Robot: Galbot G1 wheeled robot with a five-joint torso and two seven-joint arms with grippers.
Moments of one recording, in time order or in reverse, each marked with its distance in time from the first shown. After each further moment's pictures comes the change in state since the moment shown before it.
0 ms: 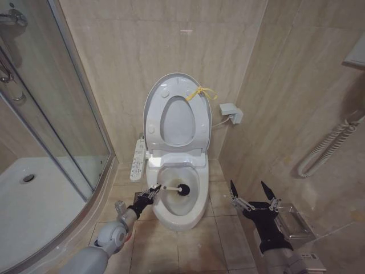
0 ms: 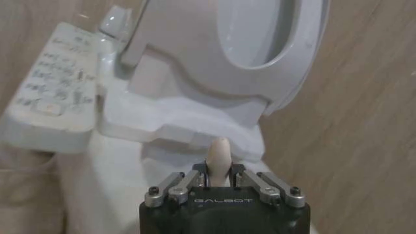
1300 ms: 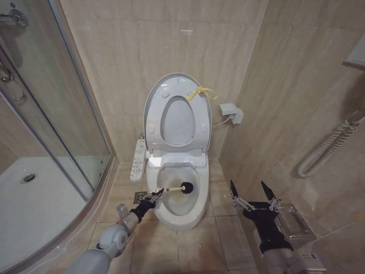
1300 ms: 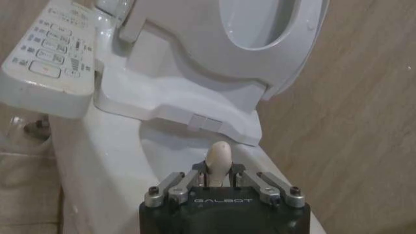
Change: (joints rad) left arm 0.004 -0.022 0.009 0.061 0.013 0.000 0.053; right arm 0.000 0.000 0.000 0.000 0.000 0.000 0.000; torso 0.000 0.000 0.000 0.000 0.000
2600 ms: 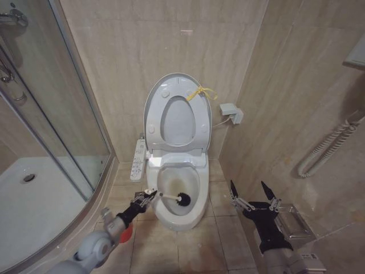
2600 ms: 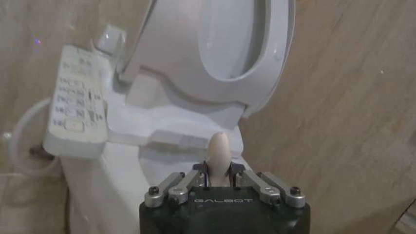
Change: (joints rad) left arm 0.187 0.202 -0.115 -0.271 -0.067 -0.008 0.004; right arm 0.000 0.000 0.000 0.000 0.000 0.000 0.000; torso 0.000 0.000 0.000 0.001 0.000
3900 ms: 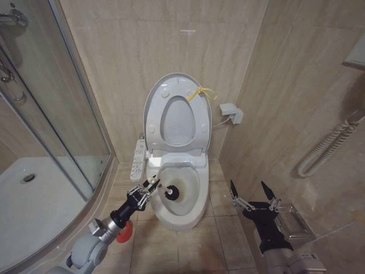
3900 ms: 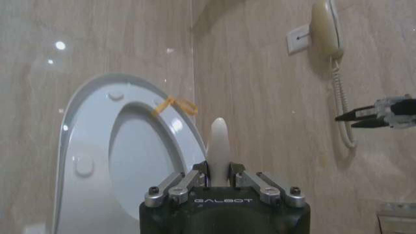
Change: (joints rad) left arm 0.111 -0.094 -0.184 -0.136 0.404 -0.456 0.172; right arm 0.000 0.000 0.000 0.000 0.000 0.000 0.000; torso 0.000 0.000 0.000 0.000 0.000
